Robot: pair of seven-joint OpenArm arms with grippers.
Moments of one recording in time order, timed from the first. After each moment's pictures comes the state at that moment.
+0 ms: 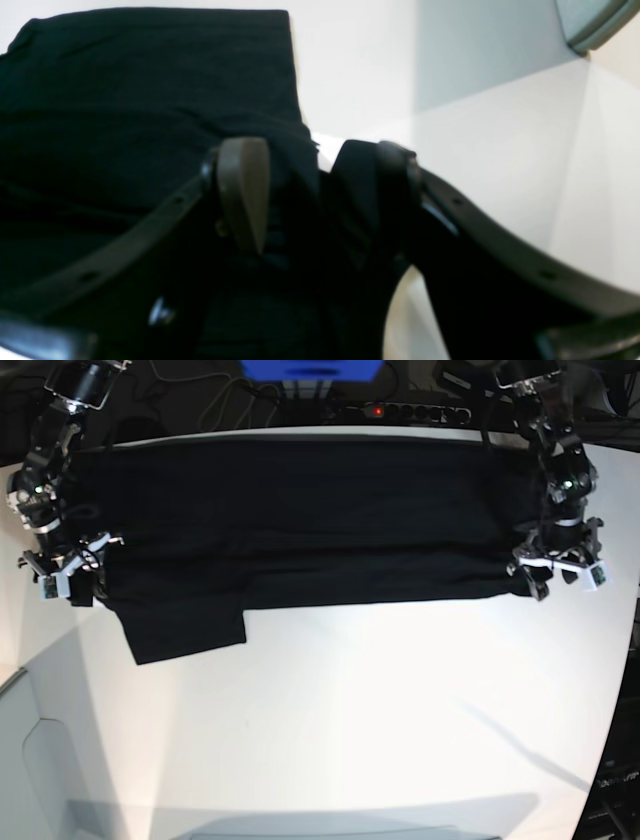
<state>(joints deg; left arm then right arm) 15.1 -12.4 -27.6 101.5 -24.5 0.7 32.9 -10.4 12.8 32.1 88.3 6.5 39.1 -21.9</state>
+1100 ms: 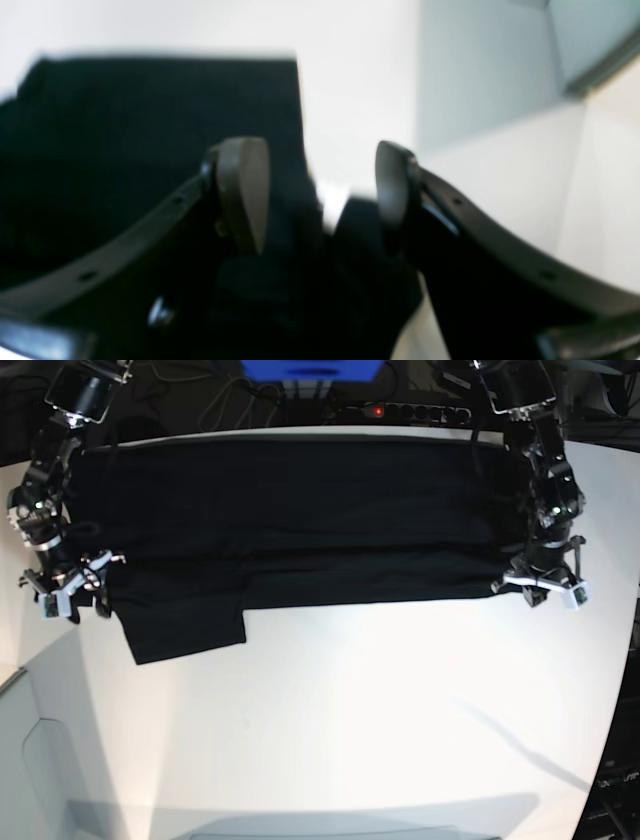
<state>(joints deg) 8.6 -12.4 -24.1 92.9 -24.3 0.7 33.0 -6.4 12.8 31.1 88.1 6.5 39.1 -21.7</state>
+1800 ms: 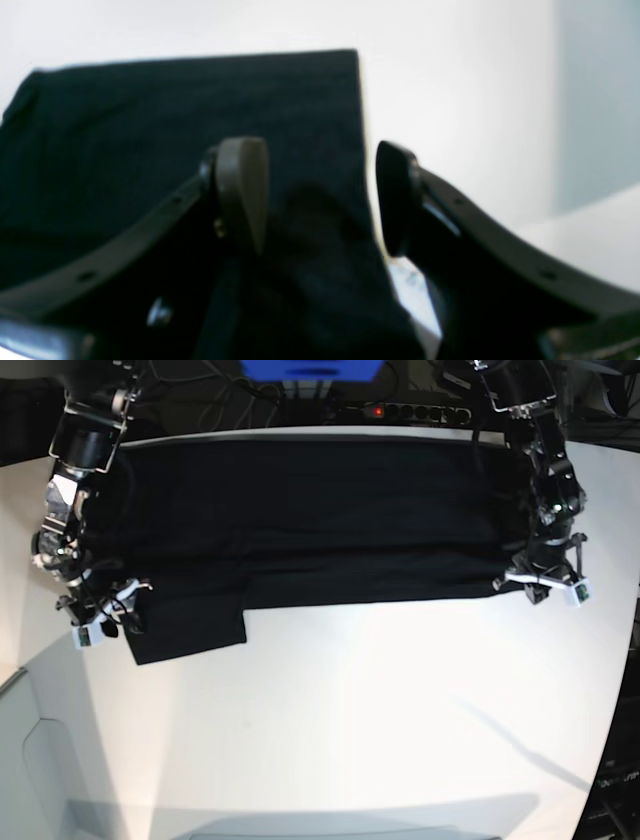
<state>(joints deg) 9.3 -12.4 -24.5 93.3 -24.2 0.7 33.0 6.4 14.4 22.8 66.0 6.6 39.1 -21.6</state>
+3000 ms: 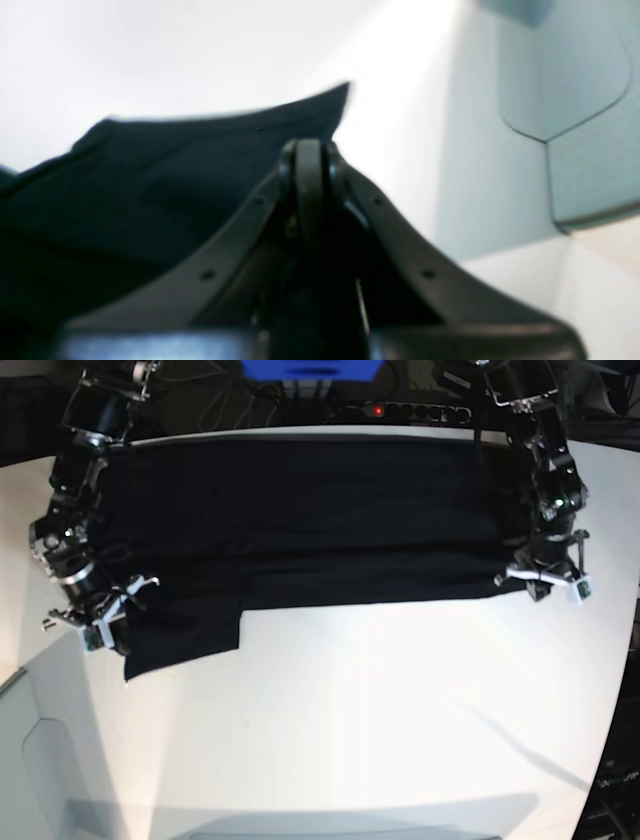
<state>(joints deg) 10.9 -12.8 -24.6 95.4 -24.4 0.7 33.1 -2.9 9.3 22.9 96.3 -4.5 39.3 -22.4</state>
